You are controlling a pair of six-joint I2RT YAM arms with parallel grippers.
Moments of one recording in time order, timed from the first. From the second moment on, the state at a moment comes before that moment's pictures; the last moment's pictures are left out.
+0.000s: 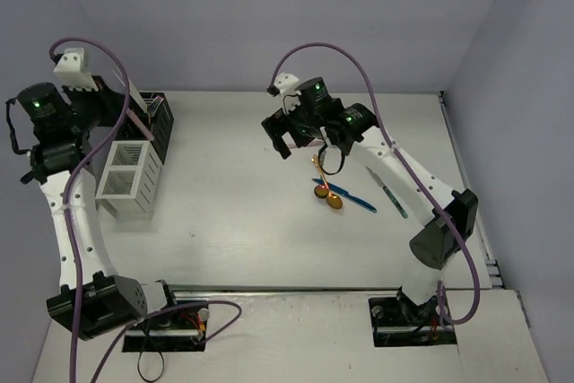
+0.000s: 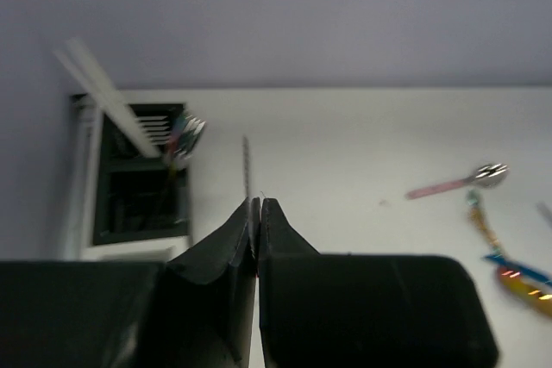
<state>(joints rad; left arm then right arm) 0.36 1.22 1.43 -0.41 0.60 -0.08 0.71 1.74 1.81 -0.73 -0.03 -0.10</state>
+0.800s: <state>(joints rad) 0.45 1.58 1.56 -0.60 0.51 0.43 0.66 1.73 1.64 -0.73 -0.01 -0.11</state>
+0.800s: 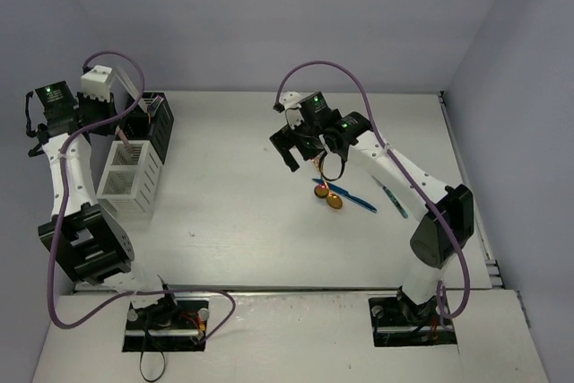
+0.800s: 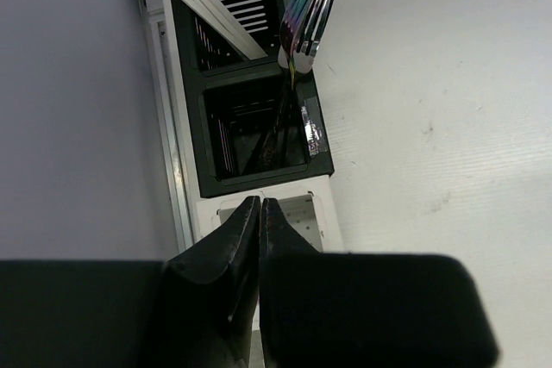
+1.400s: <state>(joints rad) 0.44 1.64 1.56 -0.65 0.45 0.56 0.60 1.75 1.59 -0.73 0.02 -0.11</state>
